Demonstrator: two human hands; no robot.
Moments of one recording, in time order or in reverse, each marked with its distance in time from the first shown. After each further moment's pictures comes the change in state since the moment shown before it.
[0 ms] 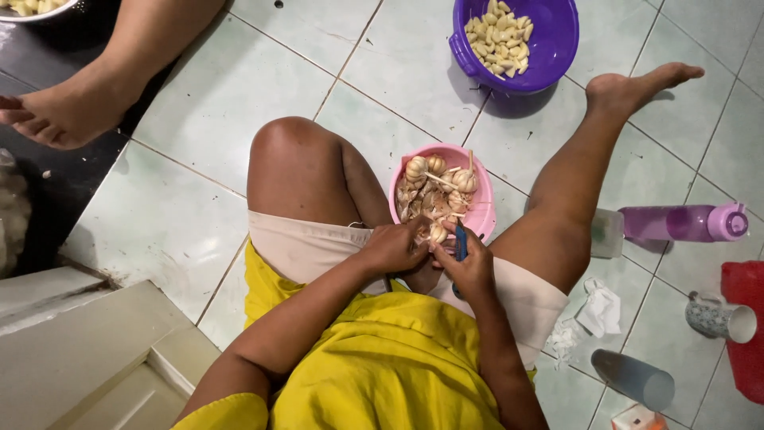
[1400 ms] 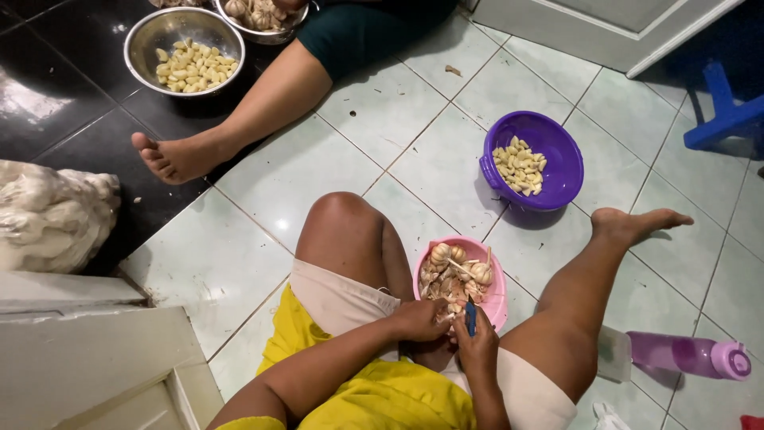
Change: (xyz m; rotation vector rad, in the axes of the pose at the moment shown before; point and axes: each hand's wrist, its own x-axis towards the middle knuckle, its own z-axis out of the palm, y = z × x) left_hand 0.004 0.015 0.004 -0.096 -0.090 -0.147; right_hand 0.010 0.033 0.000 -0.471 0.064 -0.187
